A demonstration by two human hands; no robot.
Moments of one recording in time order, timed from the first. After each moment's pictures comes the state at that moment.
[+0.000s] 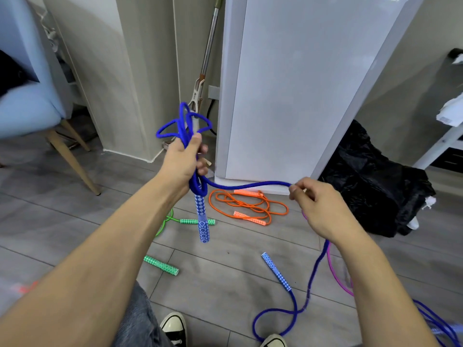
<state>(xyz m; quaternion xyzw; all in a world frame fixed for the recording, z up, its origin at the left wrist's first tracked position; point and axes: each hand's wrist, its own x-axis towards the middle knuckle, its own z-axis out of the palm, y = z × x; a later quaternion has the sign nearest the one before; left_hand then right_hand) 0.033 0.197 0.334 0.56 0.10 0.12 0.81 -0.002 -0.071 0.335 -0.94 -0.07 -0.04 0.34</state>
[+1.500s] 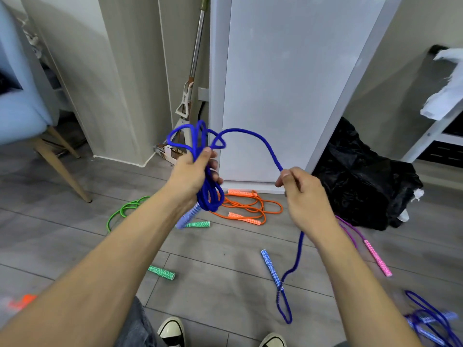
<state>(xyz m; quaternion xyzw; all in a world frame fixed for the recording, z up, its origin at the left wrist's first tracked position) 0.023 0.165 0.330 0.56 0.10 0.06 0.82 -0.003 -0.047 0.335 -0.89 -0.04 -0.13 0.44</state>
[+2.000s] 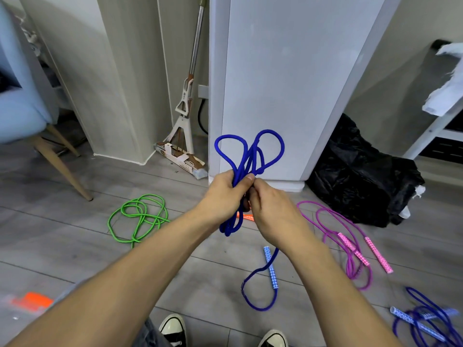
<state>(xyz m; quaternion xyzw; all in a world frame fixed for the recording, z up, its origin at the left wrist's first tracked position) -0.005 0.118 0.314 0.75 0.01 -0.01 0.67 -0.021 -0.010 0.322 -0.95 -0.16 -0.04 0.28</state>
